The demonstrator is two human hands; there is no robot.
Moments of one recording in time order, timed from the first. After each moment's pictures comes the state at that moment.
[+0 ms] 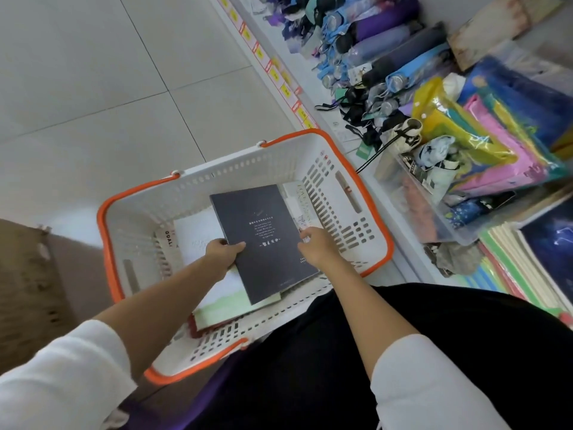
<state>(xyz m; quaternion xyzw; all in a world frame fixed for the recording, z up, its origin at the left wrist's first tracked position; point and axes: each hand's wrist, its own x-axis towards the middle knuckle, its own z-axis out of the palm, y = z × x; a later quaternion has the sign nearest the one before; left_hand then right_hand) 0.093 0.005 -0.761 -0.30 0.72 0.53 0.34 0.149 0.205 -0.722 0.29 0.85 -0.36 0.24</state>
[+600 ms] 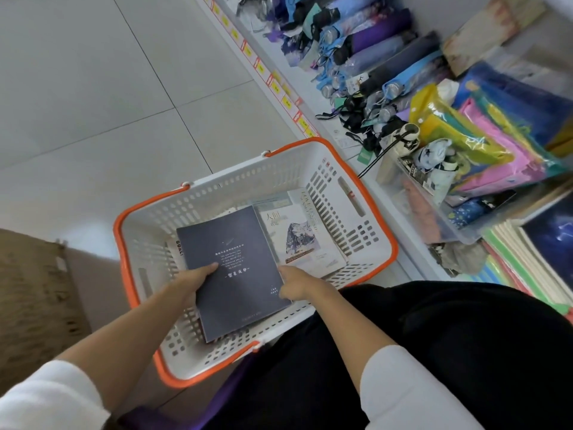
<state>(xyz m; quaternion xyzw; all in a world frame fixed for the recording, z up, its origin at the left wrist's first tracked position) 0.106 -0.076 -0.759 -0.40 0.65 0.55 0.35 0.175 0.146 -0.729 0.18 0.78 -0.38 0.46</state>
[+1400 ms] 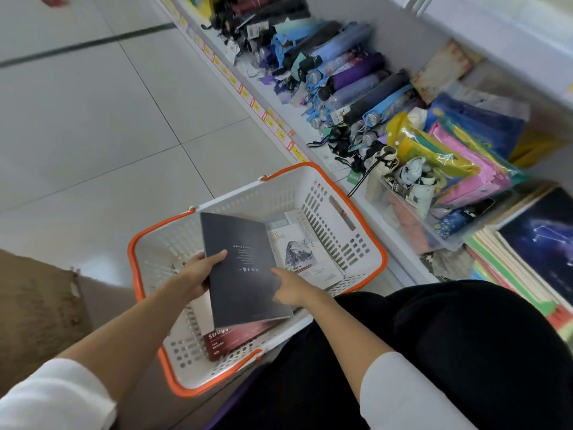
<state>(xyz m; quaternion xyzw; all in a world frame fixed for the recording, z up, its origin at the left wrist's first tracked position) 0.078 -0.056 -0.696 -0.25 0.64 0.63 0.37 0.176 0.140 -0.703 0.18 0.80 -0.43 0.38</state>
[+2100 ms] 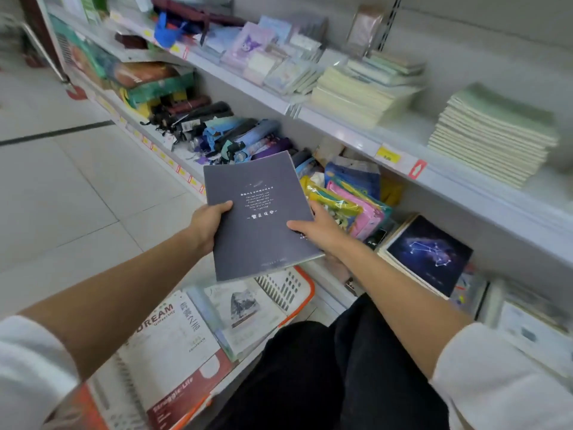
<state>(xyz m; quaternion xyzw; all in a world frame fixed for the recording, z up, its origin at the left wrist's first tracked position) 0.064 0.091 -0.497 -0.04 0.63 0.72 0.31 0.204 0.266 -0.468 0.26 0.78 -0.57 -0.07</state>
